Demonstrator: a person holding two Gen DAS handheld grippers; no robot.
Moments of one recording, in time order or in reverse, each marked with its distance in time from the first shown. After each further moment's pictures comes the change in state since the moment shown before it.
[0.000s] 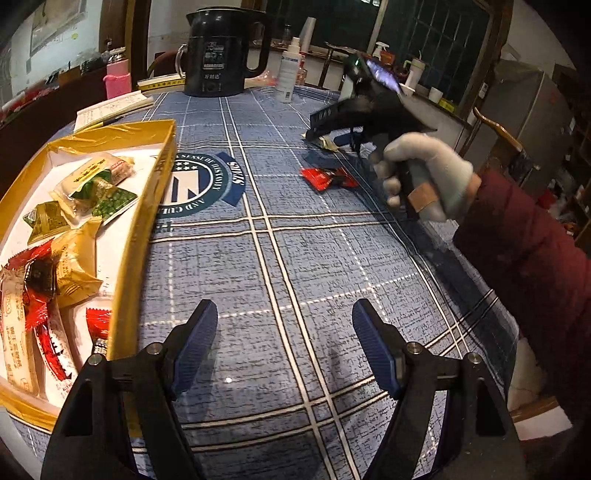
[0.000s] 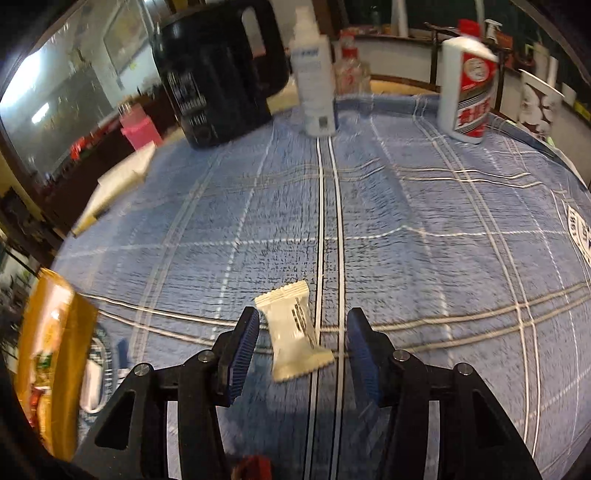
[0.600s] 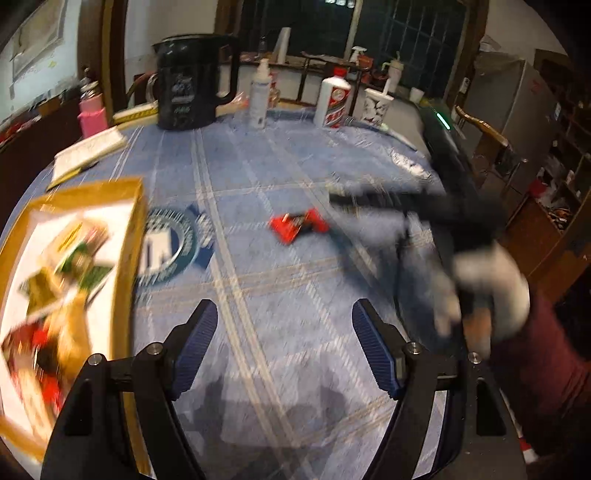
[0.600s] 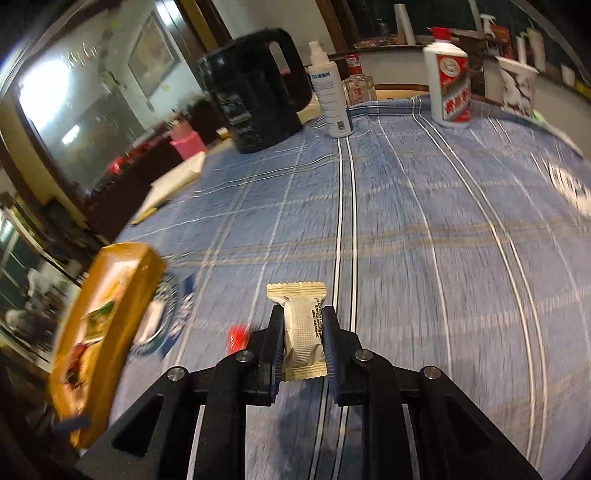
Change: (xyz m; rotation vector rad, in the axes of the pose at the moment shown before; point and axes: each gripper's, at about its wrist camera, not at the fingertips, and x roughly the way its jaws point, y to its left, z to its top) left arm 0.002 -0.036 0.057 0.098 -0.043 -0.022; right arm -0.101 -0.022 -0.096 0.090 -0.108 0.237
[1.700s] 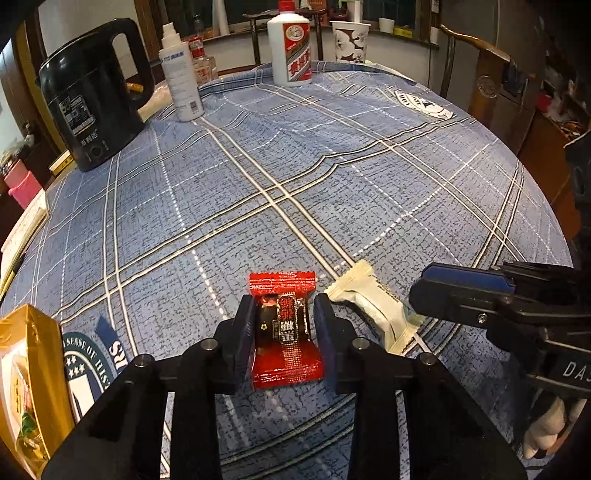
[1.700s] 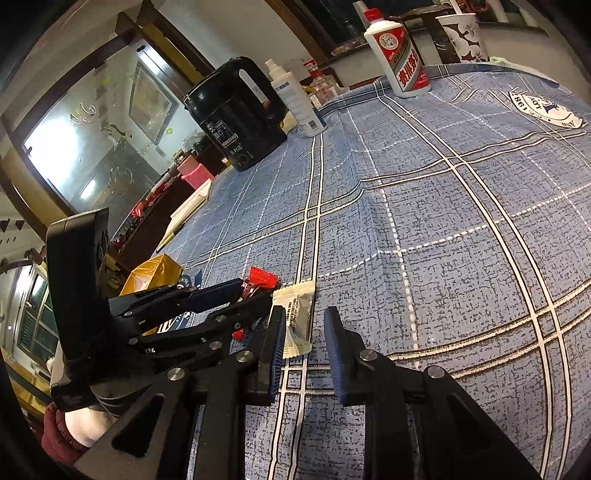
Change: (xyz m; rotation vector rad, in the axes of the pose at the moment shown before) left arm 0.165 -0.041 0.070 0.280 0.151 0.073; right arm -0.011 -0.054 -0.034 0.146 -0.069 0.110
